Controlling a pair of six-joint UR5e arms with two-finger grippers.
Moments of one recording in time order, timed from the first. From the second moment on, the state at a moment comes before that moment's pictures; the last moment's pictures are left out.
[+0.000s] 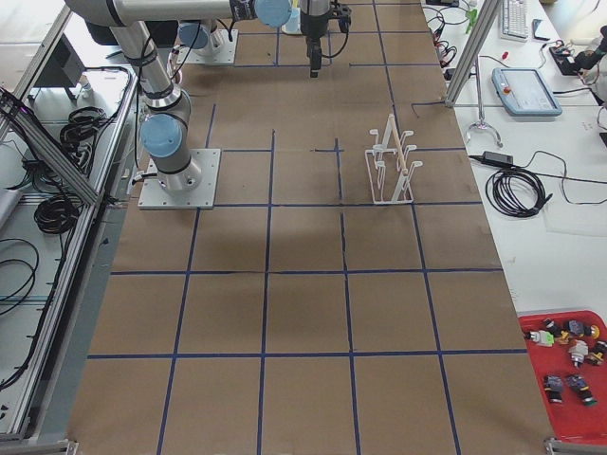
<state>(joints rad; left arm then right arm) -1.54 -1.63 -1.53 -1.57 1.58 0.09 1.62 -1.64 1.64 -1.57 -1.54 -0.04</state>
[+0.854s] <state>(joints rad) -1.21 -1.63 -1.63 -1.50 1.58 0.47 1.62 -1.63 1.64 -1.56 -1.54 -0.04</state>
